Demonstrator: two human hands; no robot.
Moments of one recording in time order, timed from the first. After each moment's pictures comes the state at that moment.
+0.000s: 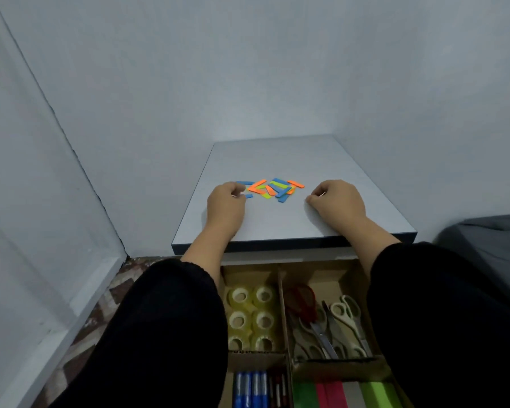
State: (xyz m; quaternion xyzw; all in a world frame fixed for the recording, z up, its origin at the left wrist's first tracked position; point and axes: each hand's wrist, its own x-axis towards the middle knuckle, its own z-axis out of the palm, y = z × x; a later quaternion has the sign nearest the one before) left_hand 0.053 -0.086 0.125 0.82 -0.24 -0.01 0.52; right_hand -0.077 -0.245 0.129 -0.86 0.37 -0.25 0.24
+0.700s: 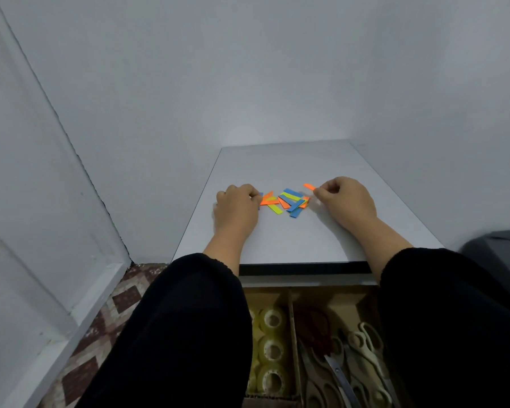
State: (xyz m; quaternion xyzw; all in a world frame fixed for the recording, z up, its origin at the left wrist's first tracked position) left_hand 0.097 -0.122 0.116 0.89 -0.29 0.07 0.34; right_hand -0.034 -0.276 0.127 -0.84 0.34 -0.30 0.30
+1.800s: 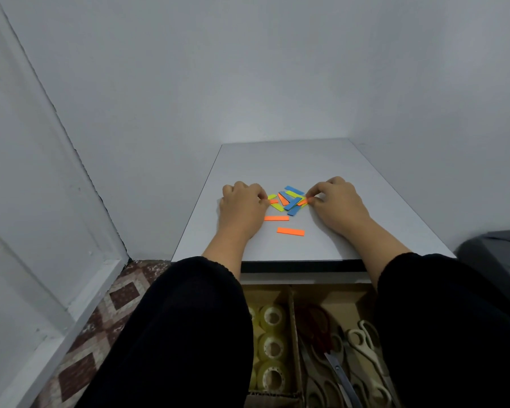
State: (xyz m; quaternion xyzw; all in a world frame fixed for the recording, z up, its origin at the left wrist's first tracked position) left_hand 0.089 -0.122 0.119 0.90 -0.34 0.09 0.27; right_hand -0.028 -0.267 0.122 -0.91 0.29 -0.23 0.18
